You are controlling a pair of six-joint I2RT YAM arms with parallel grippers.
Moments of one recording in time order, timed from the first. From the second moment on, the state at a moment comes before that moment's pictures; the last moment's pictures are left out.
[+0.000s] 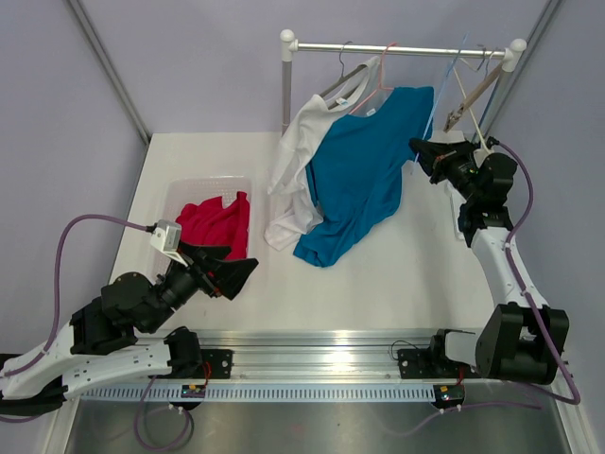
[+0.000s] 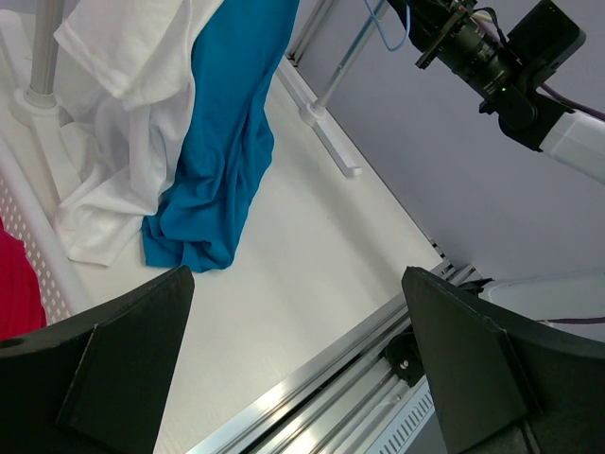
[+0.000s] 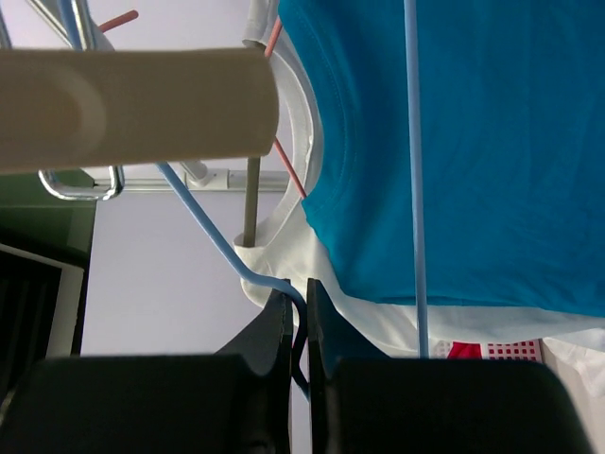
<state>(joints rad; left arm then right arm) -1.23 0.38 0.84 -0.50 -0.52 -0.55 -0.11 1.24 0.93 0.35 -0.57 1.57</state>
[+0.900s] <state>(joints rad) -1.23 0.39 0.84 -0.48 -0.52 -0.50 -0.10 0.84 0.98 -0.07 -0.44 1.14</state>
